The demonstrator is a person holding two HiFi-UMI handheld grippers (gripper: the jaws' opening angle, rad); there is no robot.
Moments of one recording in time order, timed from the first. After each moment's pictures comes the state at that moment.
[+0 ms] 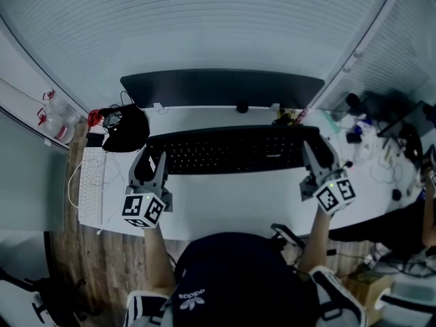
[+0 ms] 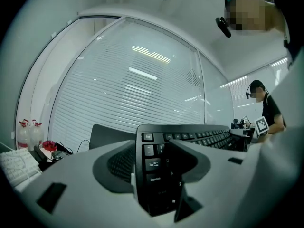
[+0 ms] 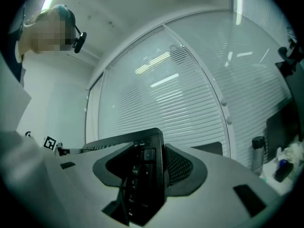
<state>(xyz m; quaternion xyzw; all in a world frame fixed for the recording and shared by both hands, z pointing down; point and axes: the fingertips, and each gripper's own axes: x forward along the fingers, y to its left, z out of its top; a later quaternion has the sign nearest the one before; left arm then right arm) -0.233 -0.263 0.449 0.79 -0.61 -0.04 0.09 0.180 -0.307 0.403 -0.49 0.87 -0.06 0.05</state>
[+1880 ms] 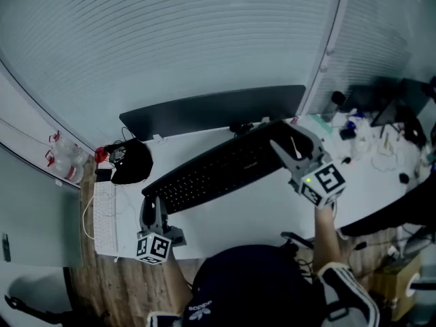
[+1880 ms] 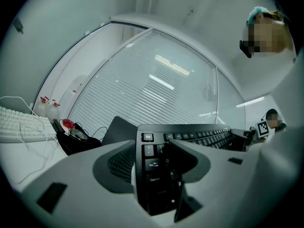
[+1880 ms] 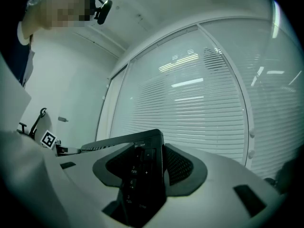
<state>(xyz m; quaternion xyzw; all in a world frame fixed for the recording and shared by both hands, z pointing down) -0.262 -0.199 0.488 0.73 -0.65 -0.16 0.17 0.107 -0.297 0.328 -0.42 0.91 0.06 -0.03</state>
